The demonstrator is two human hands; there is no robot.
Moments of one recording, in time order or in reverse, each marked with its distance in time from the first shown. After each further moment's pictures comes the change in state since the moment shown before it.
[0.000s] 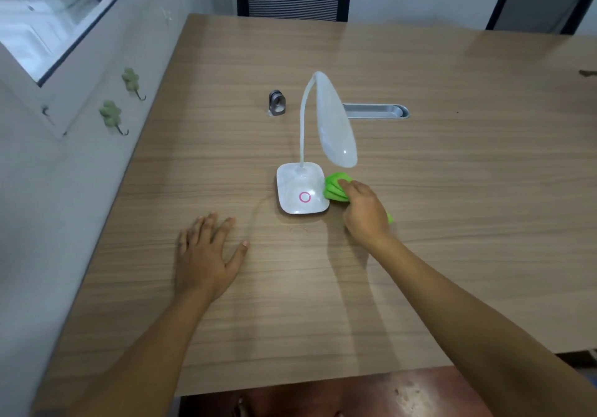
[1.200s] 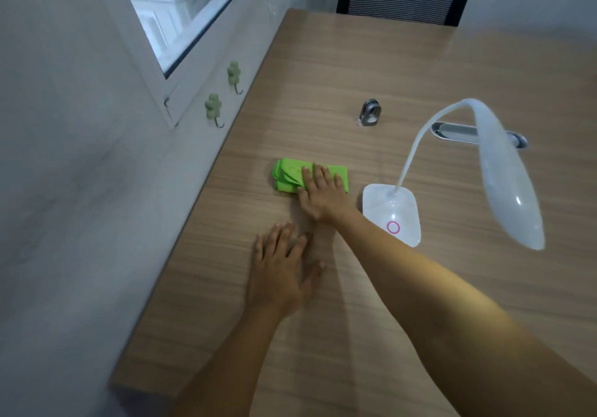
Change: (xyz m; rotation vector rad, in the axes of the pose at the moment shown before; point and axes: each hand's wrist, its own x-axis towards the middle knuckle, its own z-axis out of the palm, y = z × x) left_hand -0.006 0.020 -0.007 -0.071 0.003 0.021; right_hand 0.079 -0.162 0.094 -0.141 -0.513 -0.275
